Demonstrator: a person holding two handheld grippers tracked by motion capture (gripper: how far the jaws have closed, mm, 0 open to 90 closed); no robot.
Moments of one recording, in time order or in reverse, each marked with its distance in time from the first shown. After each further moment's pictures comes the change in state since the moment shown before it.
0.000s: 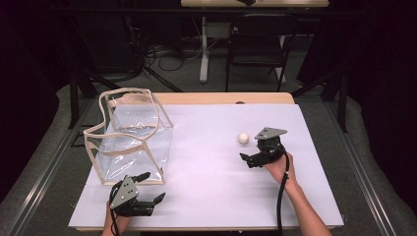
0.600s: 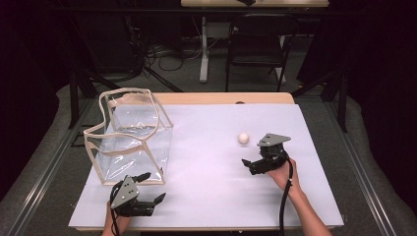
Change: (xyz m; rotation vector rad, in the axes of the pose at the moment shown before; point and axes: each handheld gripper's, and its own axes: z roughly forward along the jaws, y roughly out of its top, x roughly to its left) left arm -0.001 0.000 0.001 0.004 -0.003 -0.003; right arm 0.011 -0.011 -0.015 -0.012 0.005 -0.027
